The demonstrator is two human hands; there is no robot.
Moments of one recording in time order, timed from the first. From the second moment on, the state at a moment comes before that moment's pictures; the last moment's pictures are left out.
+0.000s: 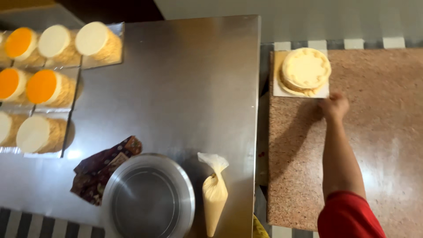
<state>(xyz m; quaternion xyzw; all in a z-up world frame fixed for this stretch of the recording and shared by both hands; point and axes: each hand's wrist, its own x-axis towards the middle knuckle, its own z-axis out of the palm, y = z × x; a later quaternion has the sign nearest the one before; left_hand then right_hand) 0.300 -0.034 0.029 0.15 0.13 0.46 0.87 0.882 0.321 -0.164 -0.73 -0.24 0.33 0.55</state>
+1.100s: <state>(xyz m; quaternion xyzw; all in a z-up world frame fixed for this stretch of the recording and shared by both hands) -0.133 0.658 -0.139 0.55 0.70 0.41 0.21 0.189 0.583 -0.076 -0.54 -0.42 0.63 0.37</state>
